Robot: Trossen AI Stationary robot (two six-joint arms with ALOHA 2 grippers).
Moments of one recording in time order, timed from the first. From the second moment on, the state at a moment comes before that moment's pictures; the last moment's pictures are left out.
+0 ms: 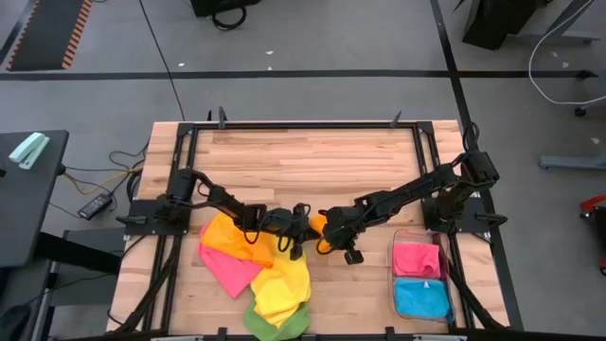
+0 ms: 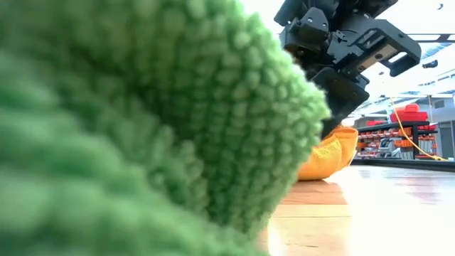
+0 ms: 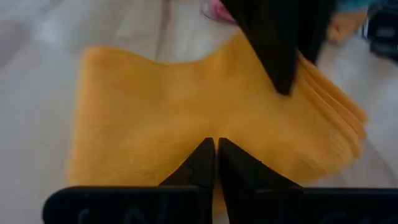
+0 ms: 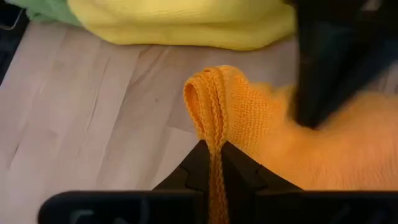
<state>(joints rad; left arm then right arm) -0.14 2.10 0.82 0.89 -0.02 -0.18 0.19 1.69 0.93 -0.23 -0.25 0.03</state>
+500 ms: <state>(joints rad) -0.16 2.11 0.84 0.83 -0.02 -0.04 0.04 1.69 0.93 -0.26 -0.32 0.18</state>
